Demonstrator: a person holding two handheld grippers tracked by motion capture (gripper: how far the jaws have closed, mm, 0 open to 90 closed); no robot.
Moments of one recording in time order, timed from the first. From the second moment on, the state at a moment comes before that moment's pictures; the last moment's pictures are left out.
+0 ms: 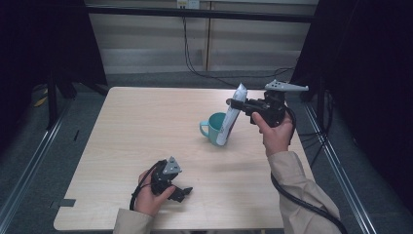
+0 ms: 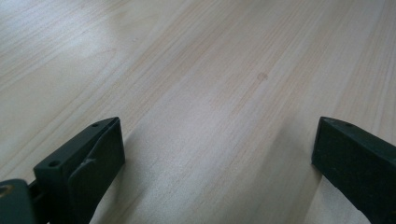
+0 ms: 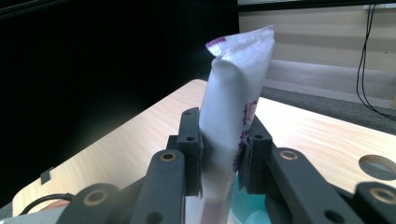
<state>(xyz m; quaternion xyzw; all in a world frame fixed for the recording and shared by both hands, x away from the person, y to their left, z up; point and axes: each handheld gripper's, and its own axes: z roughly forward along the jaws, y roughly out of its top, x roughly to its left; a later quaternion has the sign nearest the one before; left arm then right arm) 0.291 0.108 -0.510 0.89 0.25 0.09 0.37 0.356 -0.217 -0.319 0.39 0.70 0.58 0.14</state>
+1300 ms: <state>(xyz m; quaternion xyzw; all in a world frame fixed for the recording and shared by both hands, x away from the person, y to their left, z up) 0.291 0.108 -0.509 0.89 0.25 0.09 0.37 0.391 -0.218 -0.307 0.41 0.69 0.57 0.17</state>
